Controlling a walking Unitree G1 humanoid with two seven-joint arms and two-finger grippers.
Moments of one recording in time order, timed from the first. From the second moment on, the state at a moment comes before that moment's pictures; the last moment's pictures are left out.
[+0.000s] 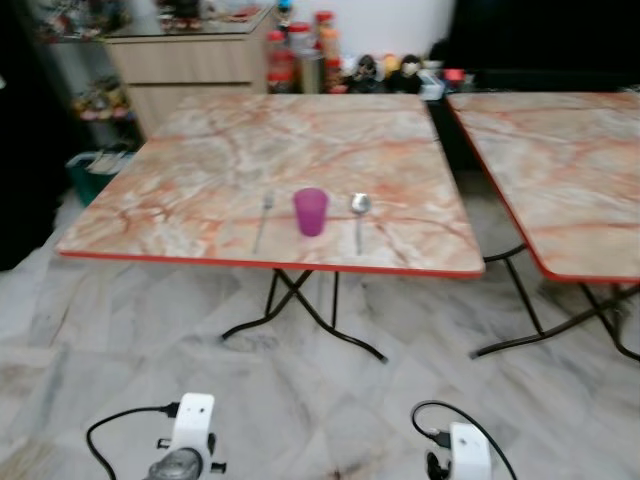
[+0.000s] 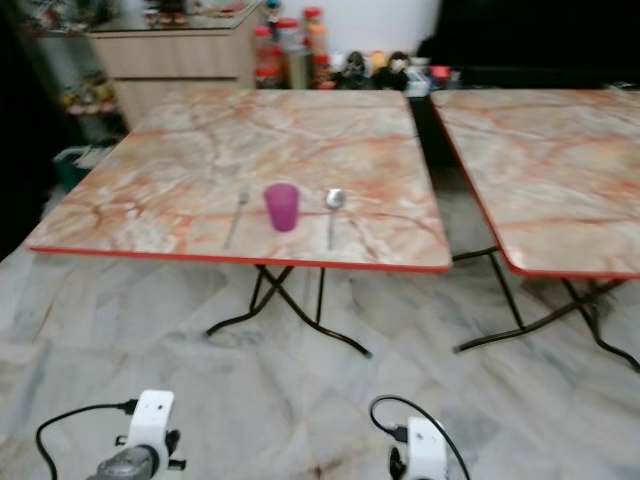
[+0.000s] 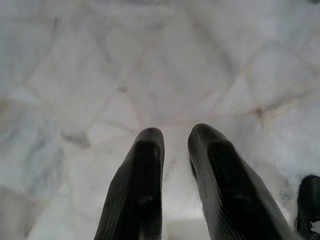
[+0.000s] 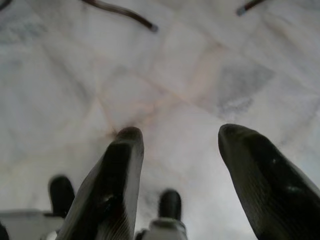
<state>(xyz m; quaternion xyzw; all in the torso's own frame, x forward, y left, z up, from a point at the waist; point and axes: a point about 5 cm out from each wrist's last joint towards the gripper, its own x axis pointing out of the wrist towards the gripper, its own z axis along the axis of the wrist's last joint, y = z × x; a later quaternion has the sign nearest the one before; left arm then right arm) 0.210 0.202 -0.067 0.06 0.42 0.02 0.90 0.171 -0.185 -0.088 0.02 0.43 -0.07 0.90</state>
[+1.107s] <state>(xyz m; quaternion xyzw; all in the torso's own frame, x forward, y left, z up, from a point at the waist) 0.214 0.203 -0.065 0.05 0.42 0.01 0.91 0.178 -0.175 -0.085 0.03 0.42 -0.06 0.90</state>
